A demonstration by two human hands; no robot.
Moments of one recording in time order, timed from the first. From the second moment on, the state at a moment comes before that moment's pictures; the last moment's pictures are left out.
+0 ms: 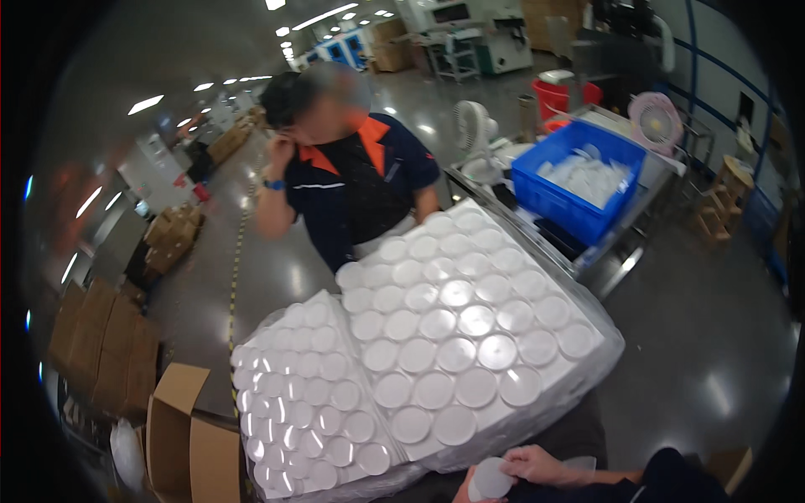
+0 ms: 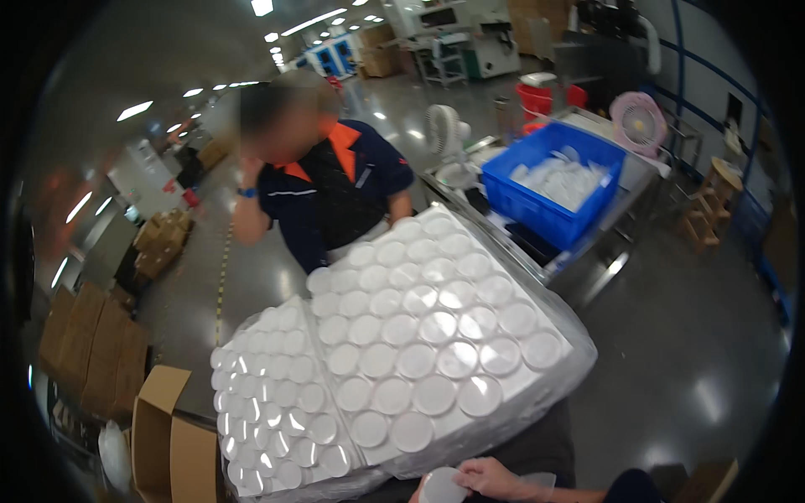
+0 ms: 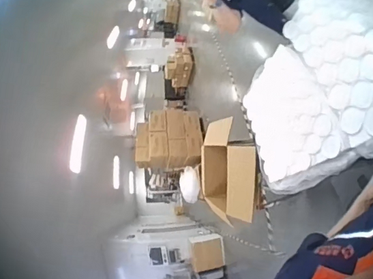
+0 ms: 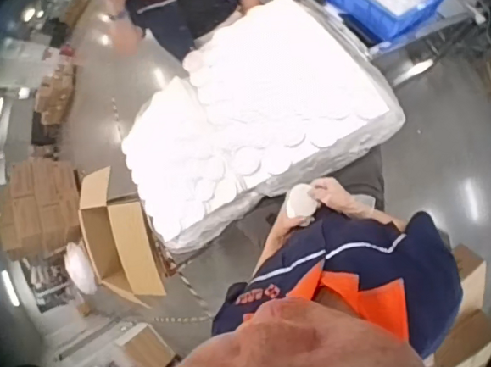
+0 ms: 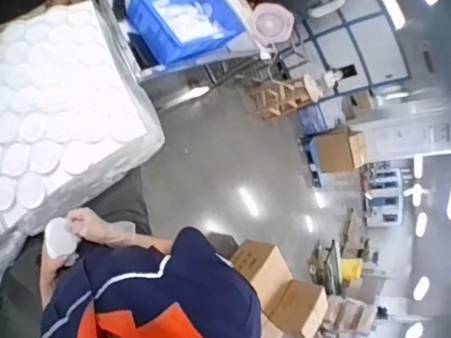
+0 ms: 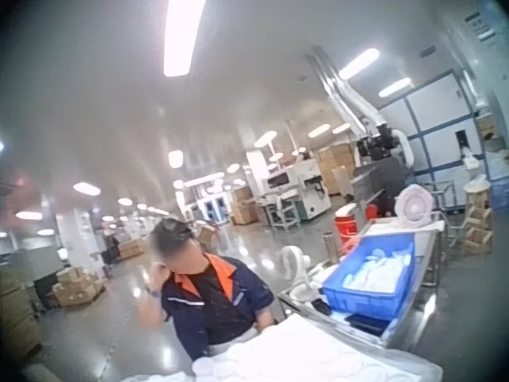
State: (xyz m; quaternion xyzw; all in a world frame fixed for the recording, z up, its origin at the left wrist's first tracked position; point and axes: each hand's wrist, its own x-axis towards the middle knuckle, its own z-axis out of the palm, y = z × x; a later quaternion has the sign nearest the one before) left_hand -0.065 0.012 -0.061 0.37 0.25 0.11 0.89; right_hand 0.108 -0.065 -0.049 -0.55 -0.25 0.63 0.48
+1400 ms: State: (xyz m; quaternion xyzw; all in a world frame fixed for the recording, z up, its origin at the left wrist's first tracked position) left_hand -0.069 0.012 -0.060 0.19 0.32 0.14 0.92; right_hand 0.108 -0.070 -0.052 -0.57 -0.18 0.59 0.54
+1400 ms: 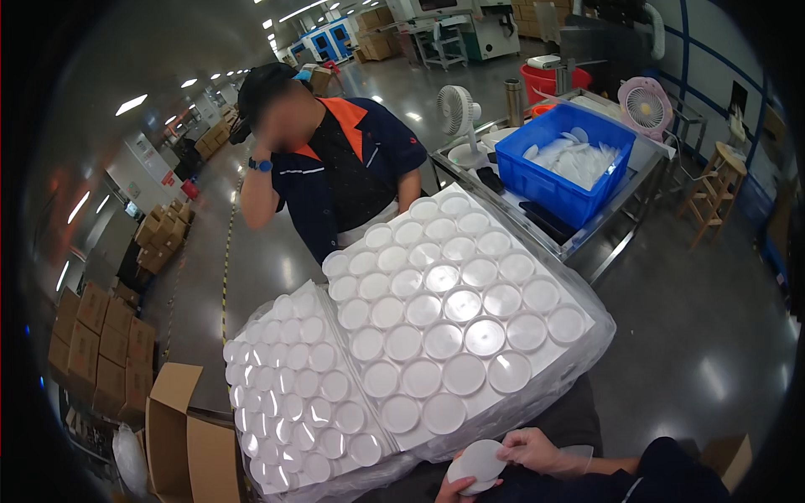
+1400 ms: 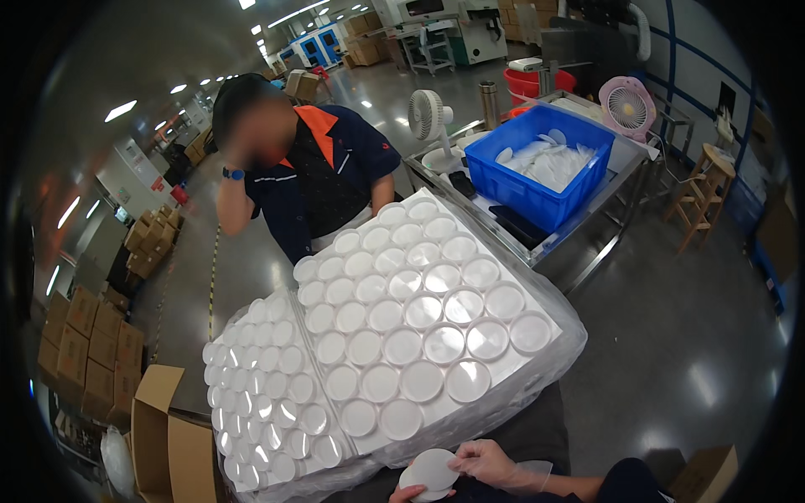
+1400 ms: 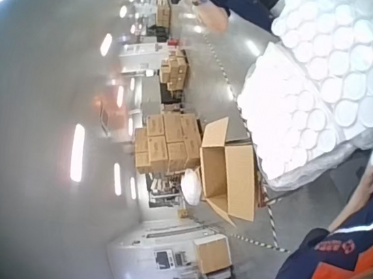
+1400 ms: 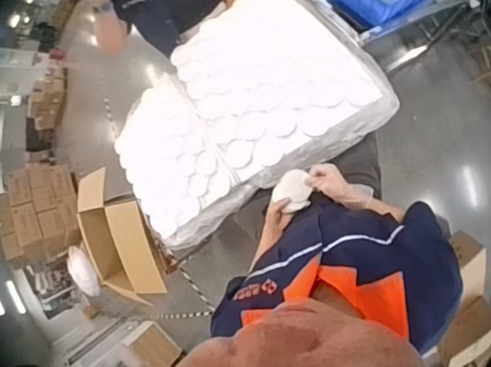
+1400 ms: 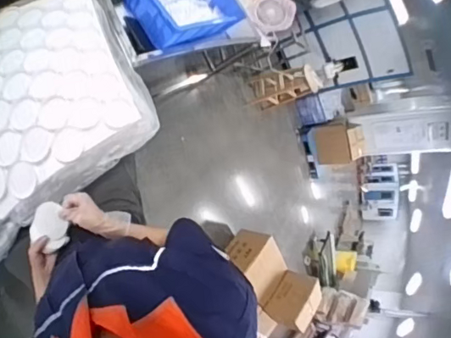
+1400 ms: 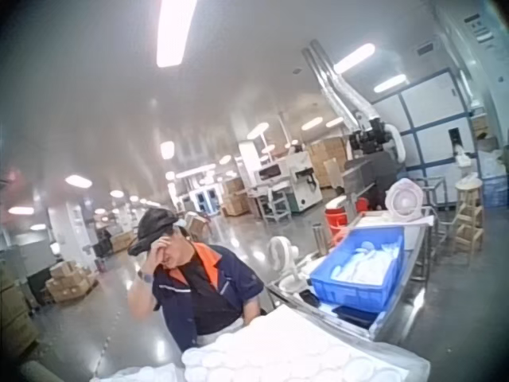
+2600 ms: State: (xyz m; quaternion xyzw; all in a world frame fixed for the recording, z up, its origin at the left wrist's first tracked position) left_hand -0.030 0.032 -0.032 0.06 0.17 0.15 0.97; right_hand 0.307 -0.041 -0.041 -0.87 -0.25 0.02 0.43
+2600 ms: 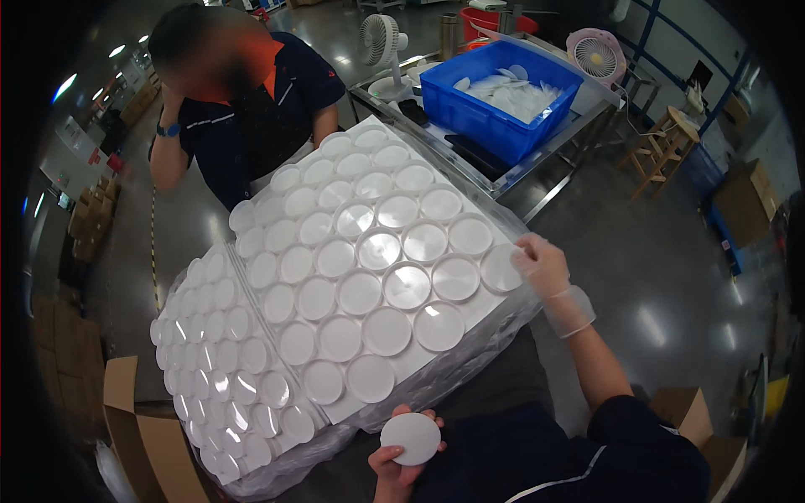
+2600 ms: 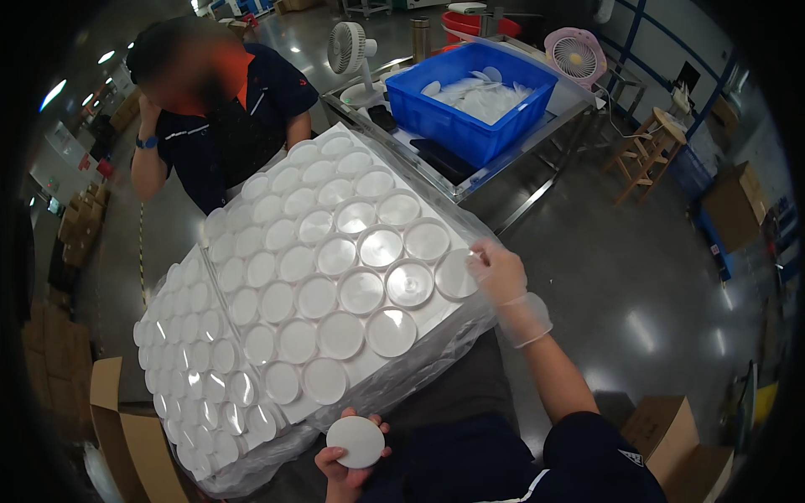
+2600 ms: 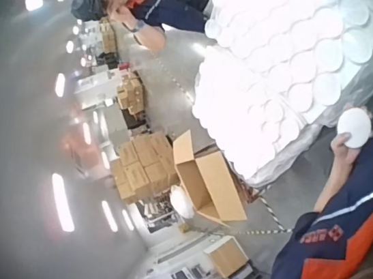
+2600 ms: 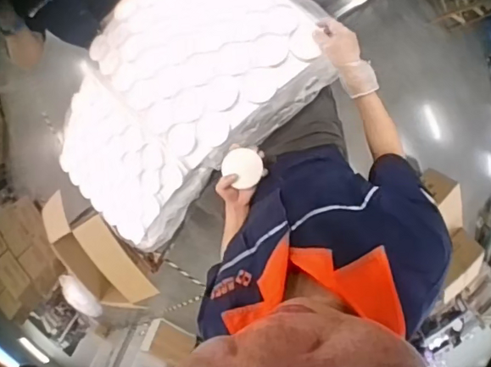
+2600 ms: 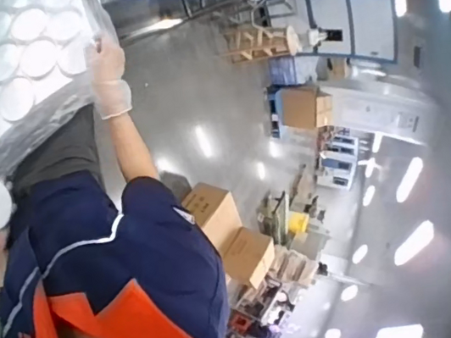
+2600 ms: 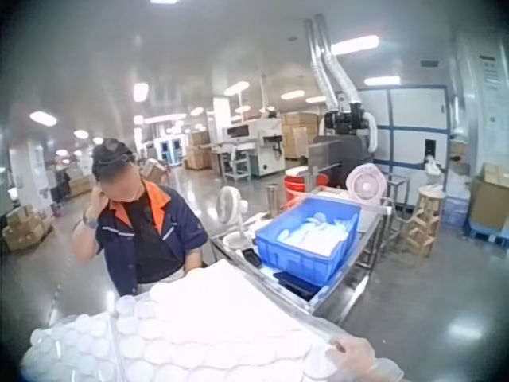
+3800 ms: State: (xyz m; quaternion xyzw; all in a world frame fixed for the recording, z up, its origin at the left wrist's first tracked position) left_hand -0.041 0.024 -0.011 0.12 0.20 0.22 0.95; right_hand 0.152 0.041 -0.037 -0.71 -0.64 0.07 0.27
